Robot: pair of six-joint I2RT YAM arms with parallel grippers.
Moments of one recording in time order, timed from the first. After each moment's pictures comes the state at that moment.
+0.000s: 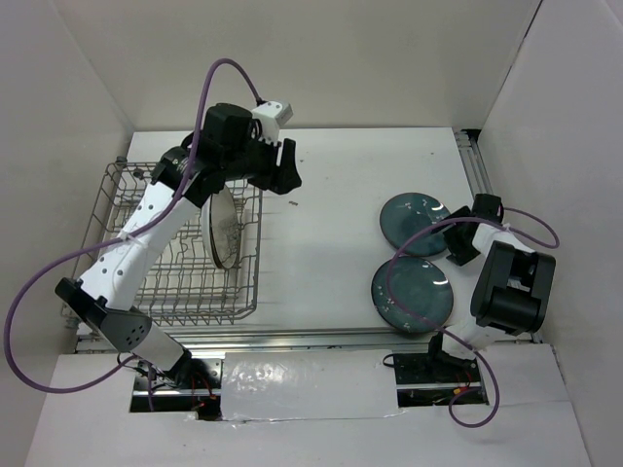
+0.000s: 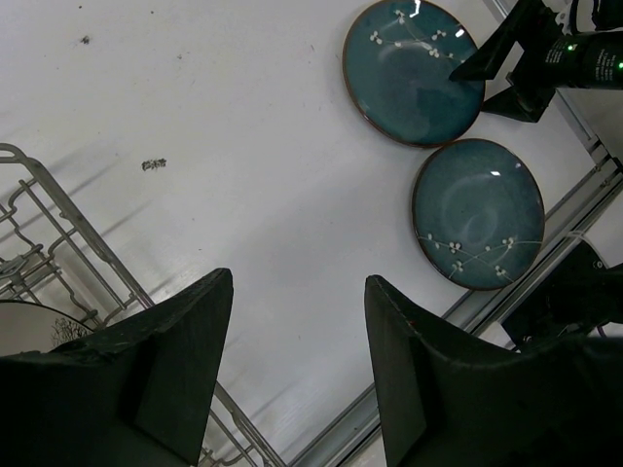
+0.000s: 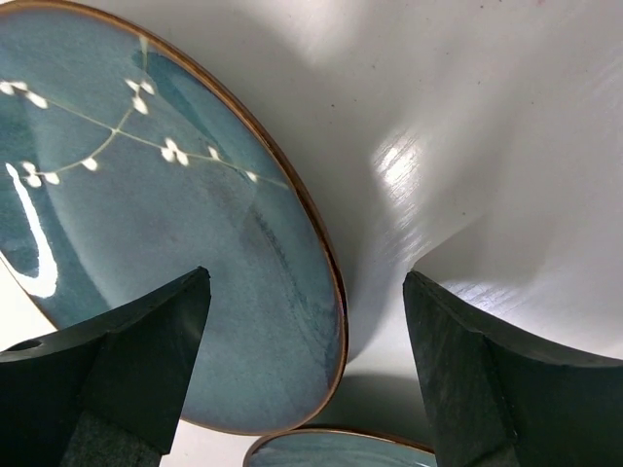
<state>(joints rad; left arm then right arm) -0.56 1.53 1.87 -0.88 0.19 -0.17 -0.35 1.56 0.82 -0.28 -0.08 0.73</state>
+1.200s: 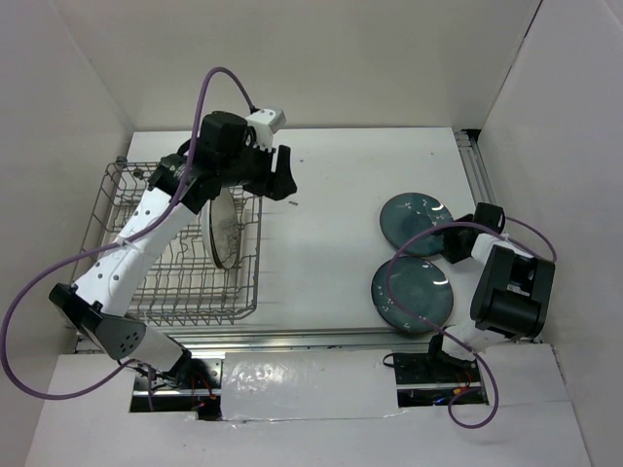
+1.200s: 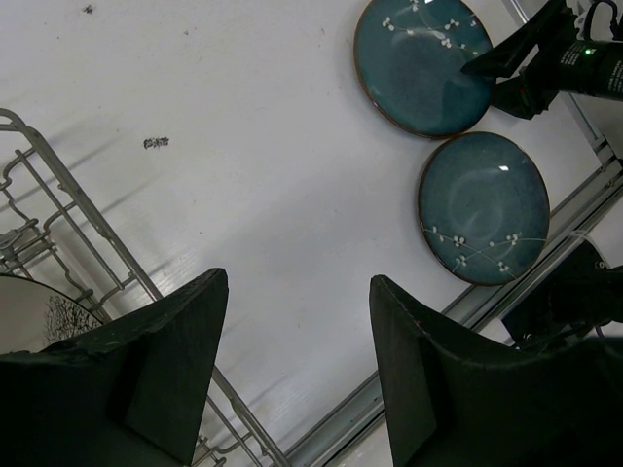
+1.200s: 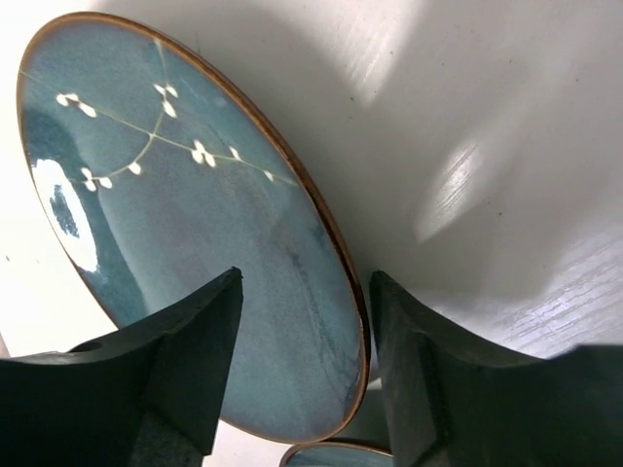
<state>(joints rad) -0.54 1.49 1.77 -0.85 0.19 -0.19 -0.38 1.53 0.71 -0.09 -0.18 0.86</state>
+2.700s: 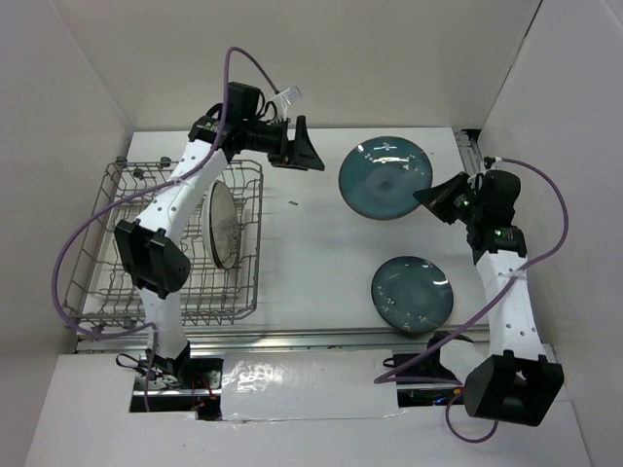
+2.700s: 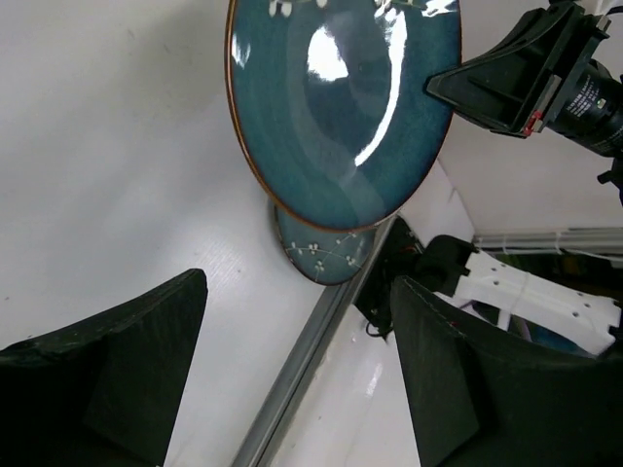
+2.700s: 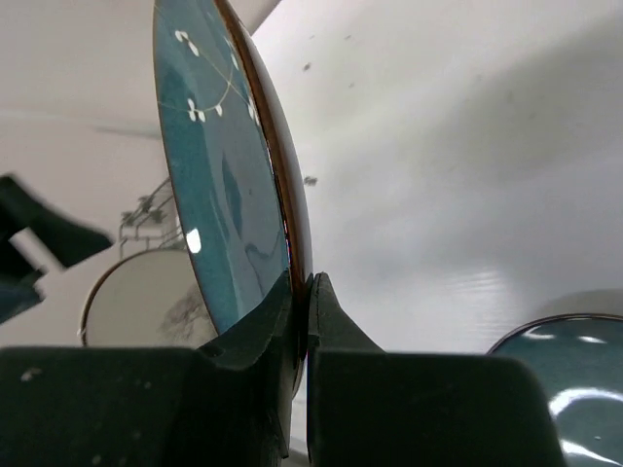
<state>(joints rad) -0.38 1.92 2.07 -0.79 0.79 -0.35 -0.20 1.05 0.94 -0.35 -0.47 0.77</state>
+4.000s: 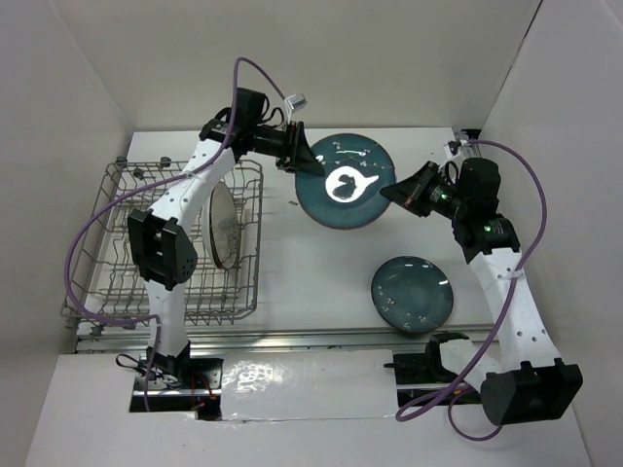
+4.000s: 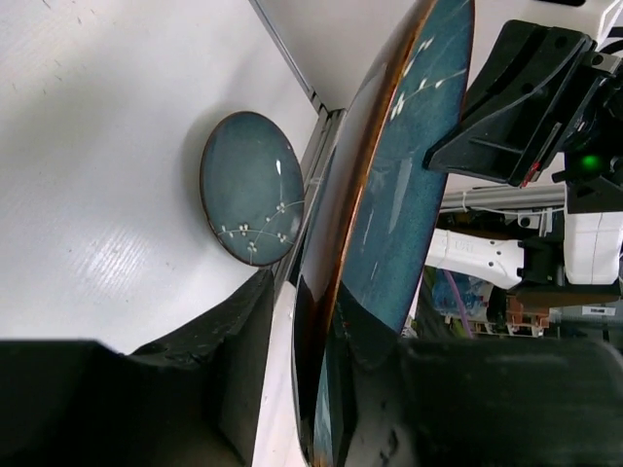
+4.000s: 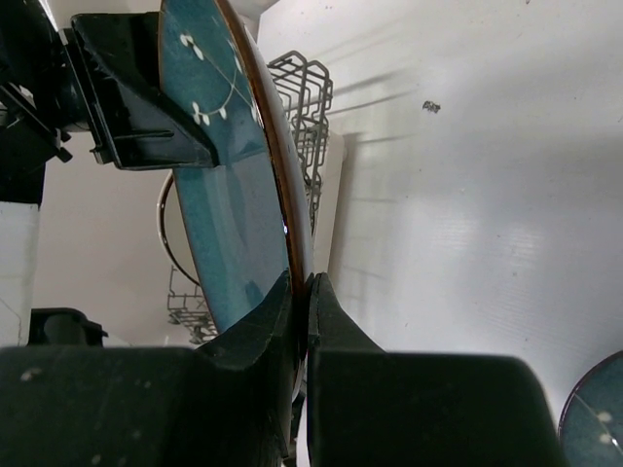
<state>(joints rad) -0.35 2.03 2.09 -0.72 1.07 -0.45 0.06 1.03 1.08 -0.38 -0.57 0.78</state>
